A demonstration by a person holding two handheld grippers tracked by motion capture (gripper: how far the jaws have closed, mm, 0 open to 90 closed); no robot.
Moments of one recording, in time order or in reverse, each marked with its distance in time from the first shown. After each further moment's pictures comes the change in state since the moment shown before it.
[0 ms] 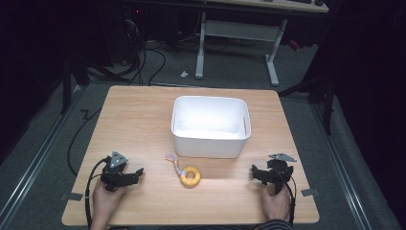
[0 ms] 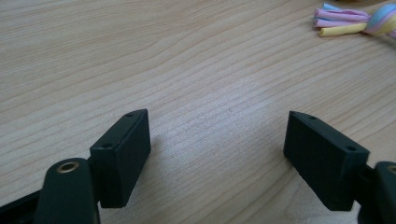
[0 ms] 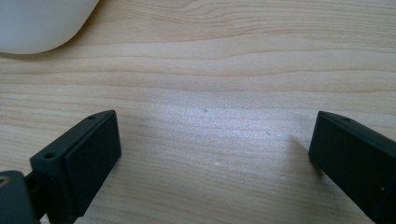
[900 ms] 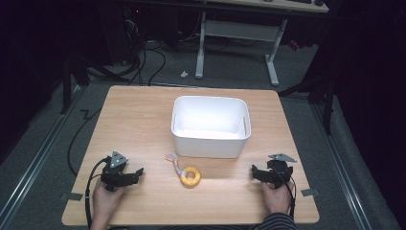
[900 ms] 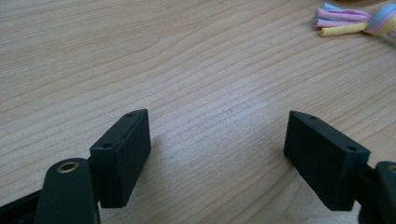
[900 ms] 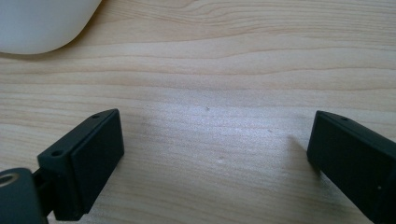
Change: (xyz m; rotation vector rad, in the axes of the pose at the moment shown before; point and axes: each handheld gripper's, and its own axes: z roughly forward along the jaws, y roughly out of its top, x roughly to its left) left arm 0.000 0.000 0.000 -0.001 0.005 0.001; right arm 0.001 -0.001 -0.001 -0.001 0.001 0.008
